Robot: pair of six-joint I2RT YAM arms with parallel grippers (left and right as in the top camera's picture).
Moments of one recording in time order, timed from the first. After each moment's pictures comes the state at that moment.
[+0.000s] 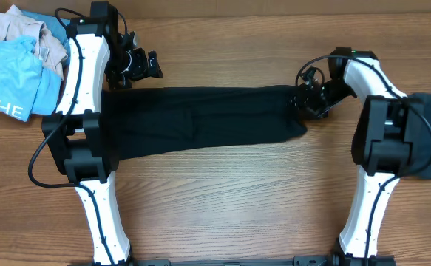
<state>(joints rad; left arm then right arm) 0.04 2.36 2.23 -1.30 0.32 -0.15 -0.07 2.39 1.80 -1.19 -0.67 -0.03</state>
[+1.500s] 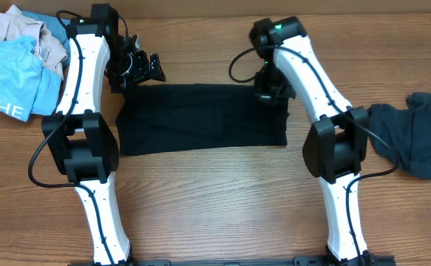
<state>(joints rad) 0.04 2.36 2.23 -1.35 0.37 -0.13 0.34 2.41 2.30 -1.61 0.06 0.51</state>
